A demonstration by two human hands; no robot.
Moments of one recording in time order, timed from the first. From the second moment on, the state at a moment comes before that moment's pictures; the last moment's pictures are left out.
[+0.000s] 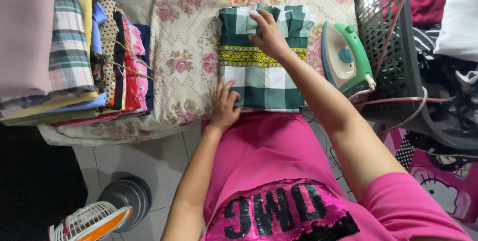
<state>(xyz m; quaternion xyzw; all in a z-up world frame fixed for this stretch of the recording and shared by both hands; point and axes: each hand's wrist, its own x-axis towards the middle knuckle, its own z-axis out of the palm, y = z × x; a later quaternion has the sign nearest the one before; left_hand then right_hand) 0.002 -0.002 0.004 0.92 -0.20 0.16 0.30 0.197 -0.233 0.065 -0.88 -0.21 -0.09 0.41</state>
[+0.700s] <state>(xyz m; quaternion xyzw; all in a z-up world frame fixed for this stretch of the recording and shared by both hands) -0.011 0.020 0.009 0.87 -0.21 0.18 0.40 0.177 -0.254 0.053 -0.90 -0.14 -0.26 0.31</state>
